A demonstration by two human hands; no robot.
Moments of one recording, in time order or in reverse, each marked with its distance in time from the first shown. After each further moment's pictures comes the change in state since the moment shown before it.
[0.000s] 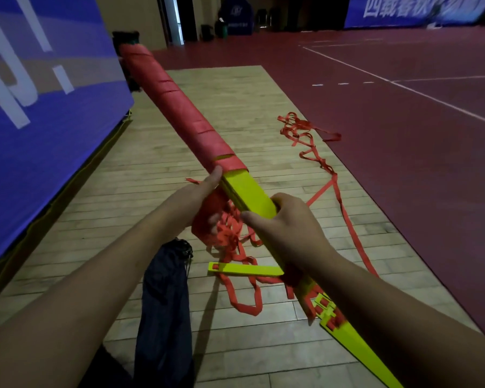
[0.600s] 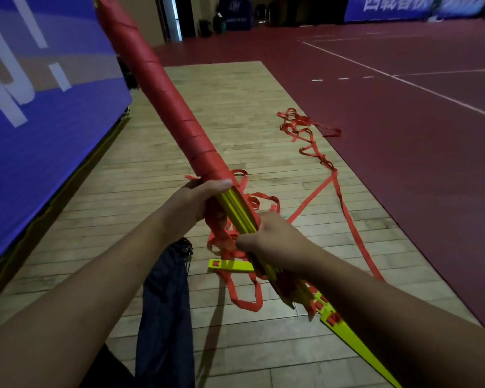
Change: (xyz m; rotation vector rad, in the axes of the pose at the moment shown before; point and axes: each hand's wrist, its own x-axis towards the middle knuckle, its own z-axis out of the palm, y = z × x) left_hand 0.001 -0.007 0.006 -0.227 -0.189 0.270; right_hand -0.005 -0.003 0.010 0.228 -0.452 0.074
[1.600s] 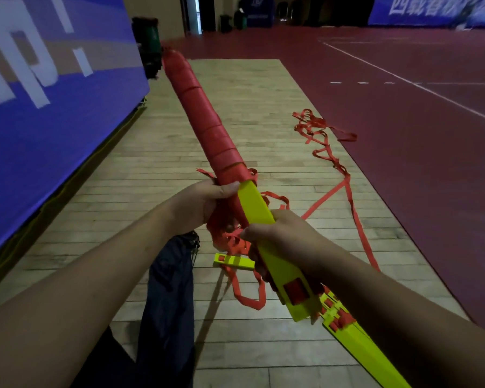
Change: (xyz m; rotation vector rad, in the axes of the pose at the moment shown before) left_hand -0.008 -0.002 -0.009 -0.138 -0.047 -0.166; right_hand -0.005 -0.011 0.000 0.246 -0.081 0.094
